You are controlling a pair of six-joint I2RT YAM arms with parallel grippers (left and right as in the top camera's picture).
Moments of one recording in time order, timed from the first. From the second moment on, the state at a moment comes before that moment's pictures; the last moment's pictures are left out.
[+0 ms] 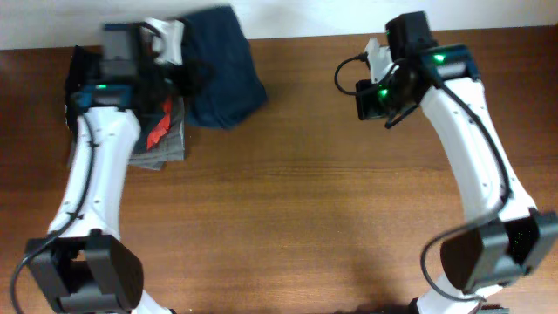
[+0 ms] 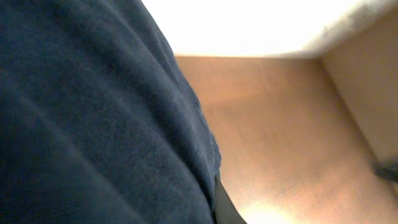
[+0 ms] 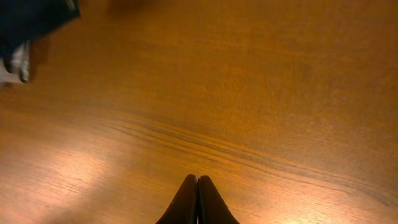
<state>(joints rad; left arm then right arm) 0.01 1.79 1.67 -0.57 0.62 -0.14 0.14 1.81 1.88 -1.23 -0.23 0.04</state>
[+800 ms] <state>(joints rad) 0.44 1.91 1.67 -0.45 0.56 -0.45 0.14 1.80 1.88 -1.34 -0.22 0.04</state>
